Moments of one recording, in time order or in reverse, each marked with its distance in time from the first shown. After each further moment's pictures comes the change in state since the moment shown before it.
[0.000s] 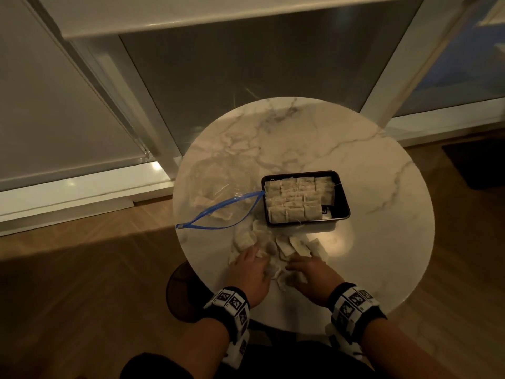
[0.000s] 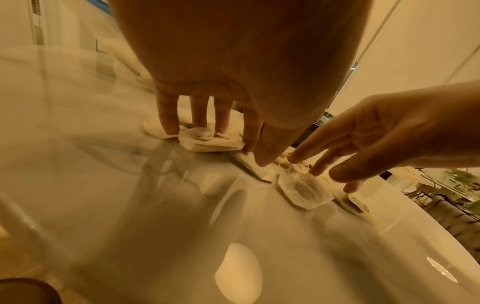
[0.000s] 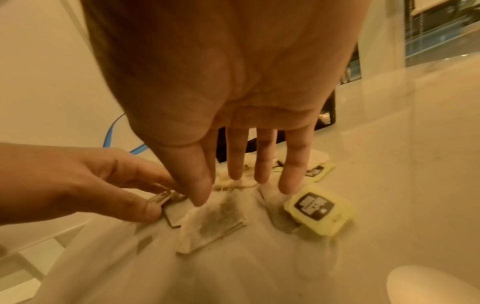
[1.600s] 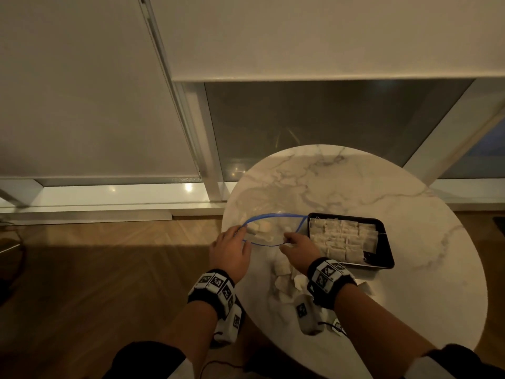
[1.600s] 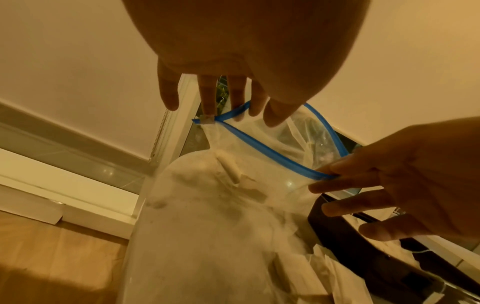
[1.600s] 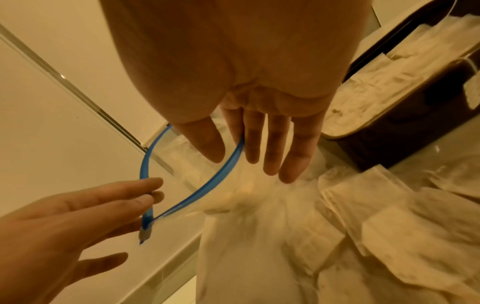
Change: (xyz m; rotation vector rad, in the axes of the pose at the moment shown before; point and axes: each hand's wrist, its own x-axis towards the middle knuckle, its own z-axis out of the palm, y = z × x) left_hand -0.026 -0.090 -0.120 -0.127 0.508 -0.301; right_hand 0.116 -0.131 -0.055 0.416 0.099 0.194
